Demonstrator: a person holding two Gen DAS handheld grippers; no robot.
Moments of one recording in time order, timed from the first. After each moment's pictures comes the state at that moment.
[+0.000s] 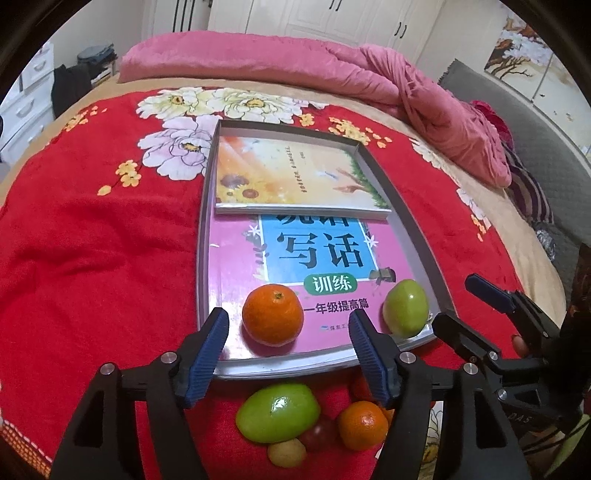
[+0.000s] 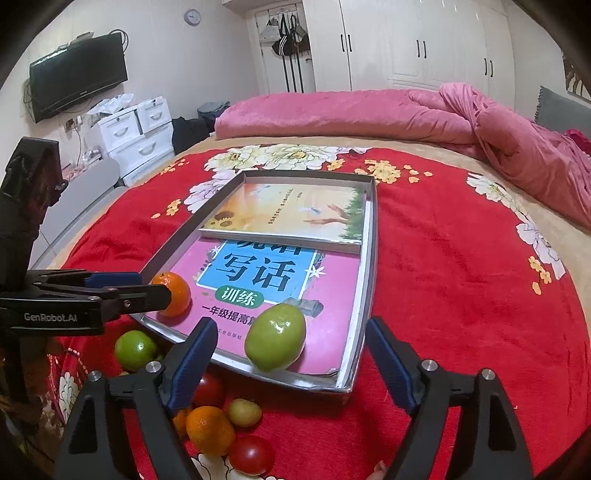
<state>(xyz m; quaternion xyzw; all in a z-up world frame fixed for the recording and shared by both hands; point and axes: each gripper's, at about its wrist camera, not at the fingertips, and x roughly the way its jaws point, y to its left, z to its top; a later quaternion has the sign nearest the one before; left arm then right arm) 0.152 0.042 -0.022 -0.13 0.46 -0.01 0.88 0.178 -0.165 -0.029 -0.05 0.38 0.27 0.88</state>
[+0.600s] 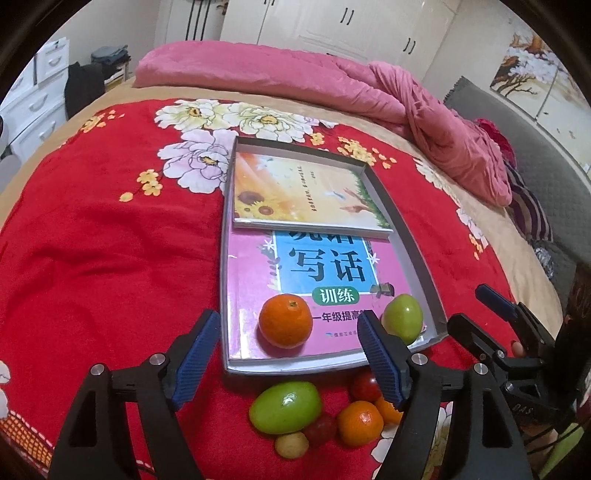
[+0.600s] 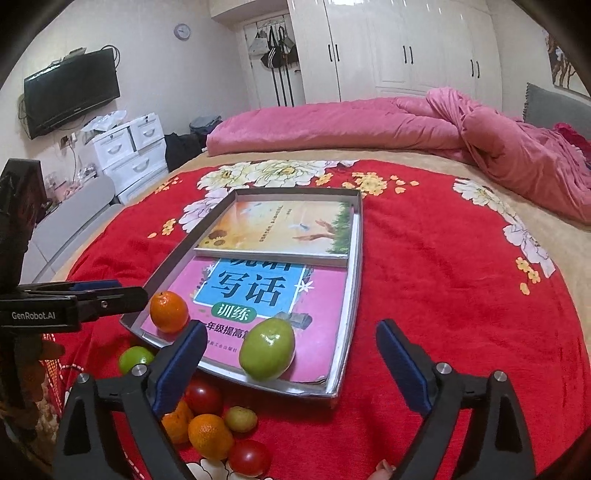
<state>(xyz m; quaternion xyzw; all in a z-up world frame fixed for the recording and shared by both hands) 0.139 0.058 -0.005 -0.15 0.44 0.00 0.88 0.176 -0.177 -0.015 -0.03 0.36 0.26 0.90</state>
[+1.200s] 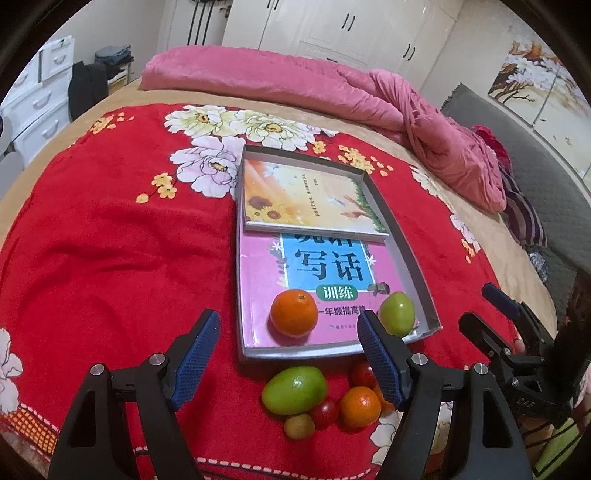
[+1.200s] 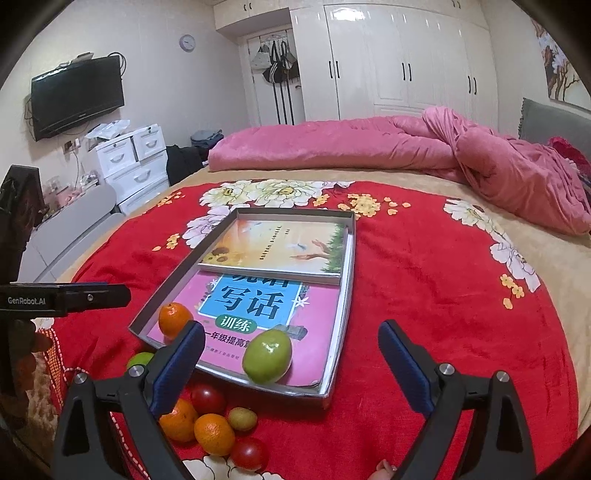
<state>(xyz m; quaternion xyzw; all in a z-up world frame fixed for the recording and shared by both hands) 0.122 0.070 0.007 -0.16 0.44 0.00 0.88 0.159 -0.182 0.004 -0.04 0.33 0.26 0.91</state>
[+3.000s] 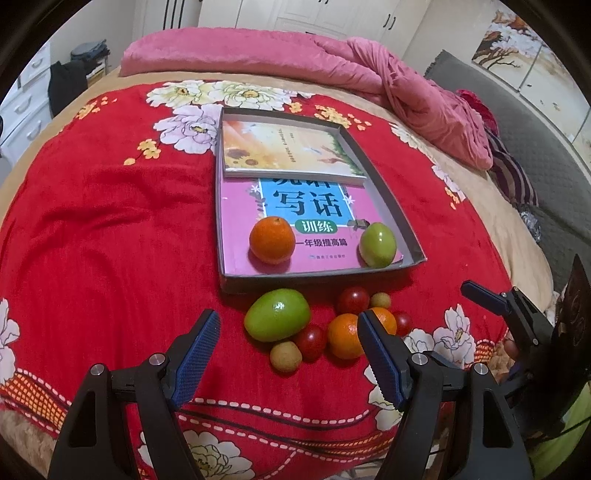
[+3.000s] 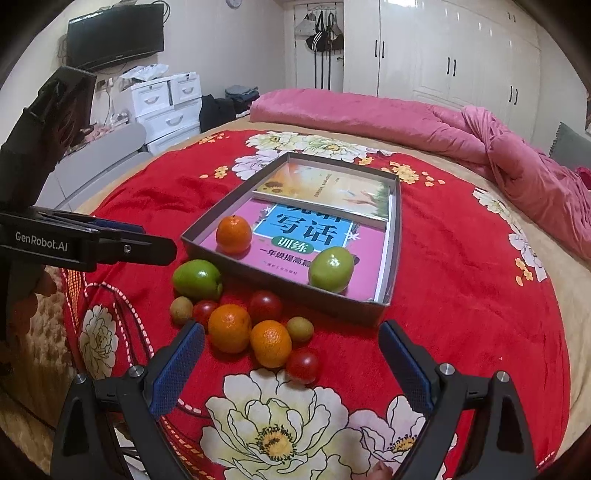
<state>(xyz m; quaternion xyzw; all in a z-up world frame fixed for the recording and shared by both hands) 0.082 0.046 -0.002 -0.13 0.48 -0.04 0.86 0.088 -0.158 -0.016 -0.13 0.37 0.30 0.87</state>
